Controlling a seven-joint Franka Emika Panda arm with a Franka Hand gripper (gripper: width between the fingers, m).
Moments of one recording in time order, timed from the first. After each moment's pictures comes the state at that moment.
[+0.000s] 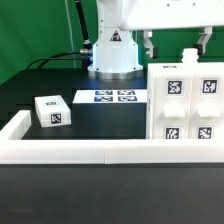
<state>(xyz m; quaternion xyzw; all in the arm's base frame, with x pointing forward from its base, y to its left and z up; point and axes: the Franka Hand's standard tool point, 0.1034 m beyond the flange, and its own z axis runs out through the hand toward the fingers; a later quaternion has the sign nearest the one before) 0.532 0.054 0.131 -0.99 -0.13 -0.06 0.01</state>
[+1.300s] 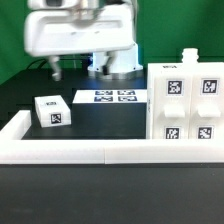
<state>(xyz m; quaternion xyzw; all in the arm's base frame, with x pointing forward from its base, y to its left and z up) 0.476 -0.120 0.080 -0.98 -0.20 -0.01 -0.01</state>
